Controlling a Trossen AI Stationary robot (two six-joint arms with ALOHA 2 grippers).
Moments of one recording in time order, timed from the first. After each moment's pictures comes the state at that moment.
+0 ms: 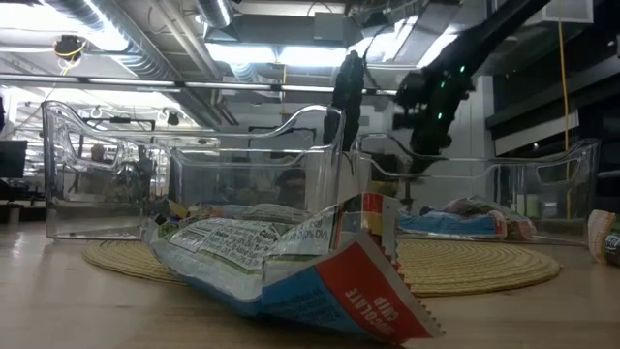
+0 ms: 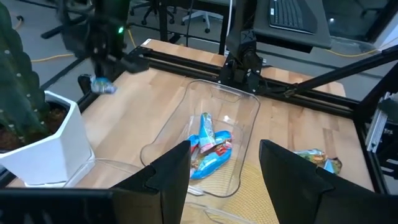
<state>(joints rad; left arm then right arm) -0.16 1.35 1.30 -0.39 -0.37 -0.31 -0.88 1.67 1.22 -0.70 -0.16 -0.68</state>
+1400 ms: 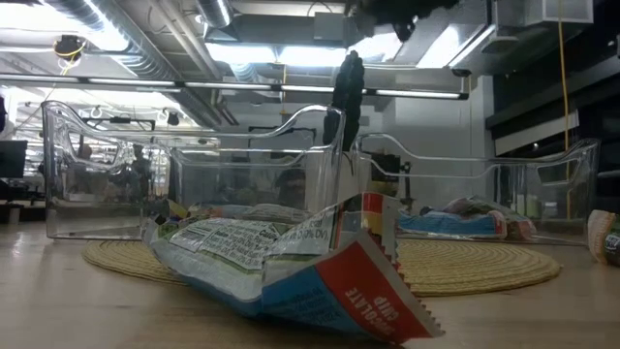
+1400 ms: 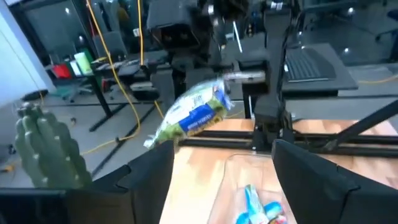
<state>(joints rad) -0.09 1.37 1.30 -0.08 -0.42 0.08 -0.37 1.24 1.22 -0.37 -0.38 -0.13</state>
